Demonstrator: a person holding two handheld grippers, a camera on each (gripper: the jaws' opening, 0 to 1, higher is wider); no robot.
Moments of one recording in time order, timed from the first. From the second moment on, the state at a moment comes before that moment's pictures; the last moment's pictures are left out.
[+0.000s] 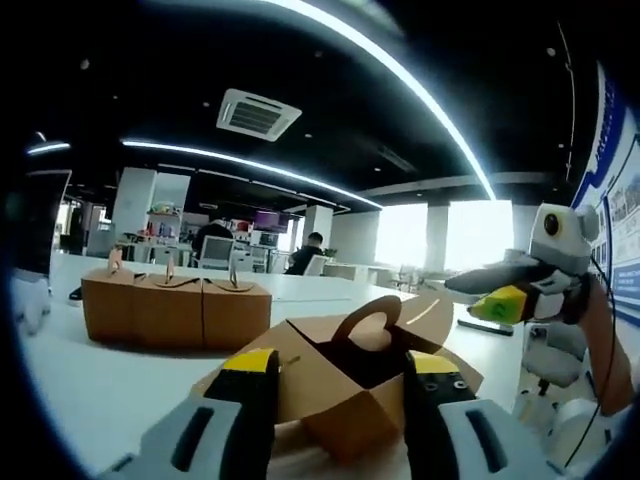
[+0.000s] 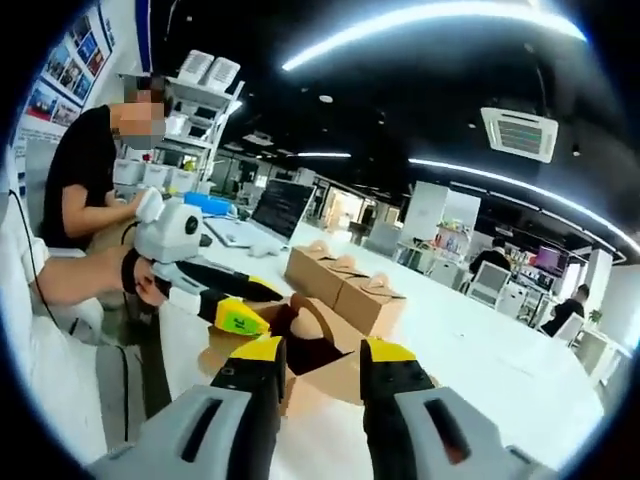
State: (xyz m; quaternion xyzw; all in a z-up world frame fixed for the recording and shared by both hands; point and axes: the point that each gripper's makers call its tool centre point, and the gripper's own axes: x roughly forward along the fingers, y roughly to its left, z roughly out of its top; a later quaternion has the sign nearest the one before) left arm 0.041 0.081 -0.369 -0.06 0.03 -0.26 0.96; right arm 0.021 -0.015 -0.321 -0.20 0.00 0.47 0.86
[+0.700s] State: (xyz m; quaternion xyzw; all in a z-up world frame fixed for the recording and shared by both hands) left arm 0.041 0.081 -0.369 -0.06 0.03 -0.26 0.96; right arm 0.040 0.026 -0.342 -0.50 0.00 0.45 0.74
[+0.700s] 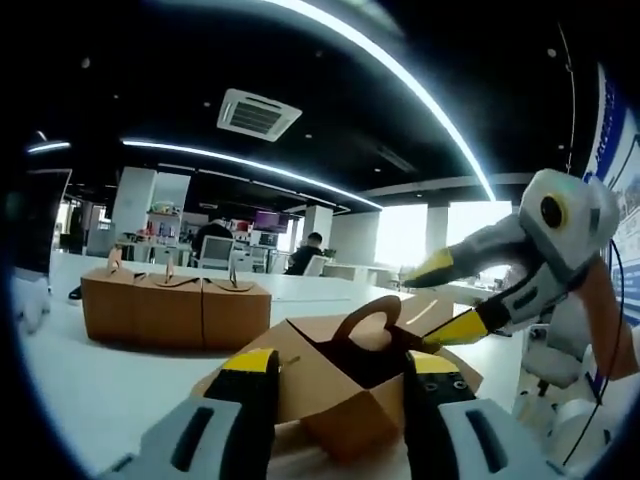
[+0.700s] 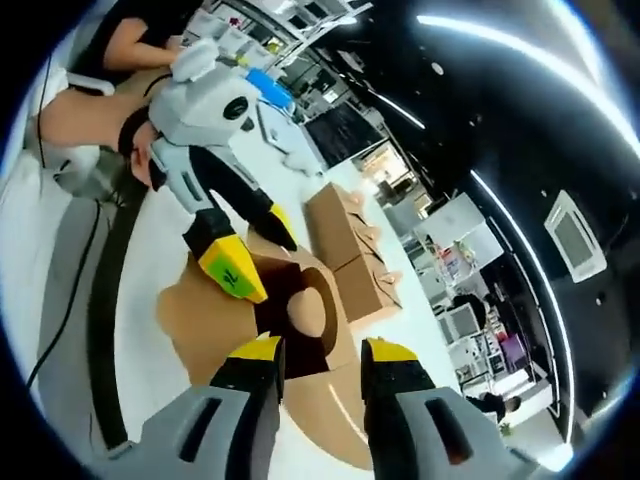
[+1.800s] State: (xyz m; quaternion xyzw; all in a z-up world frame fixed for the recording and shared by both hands) left arm 0.041 0.081 -0.370 -0.06 0.03 -0.26 0.96; right arm 0.045 0.042 -0.347 -0.50 0.01 0.47 0.73
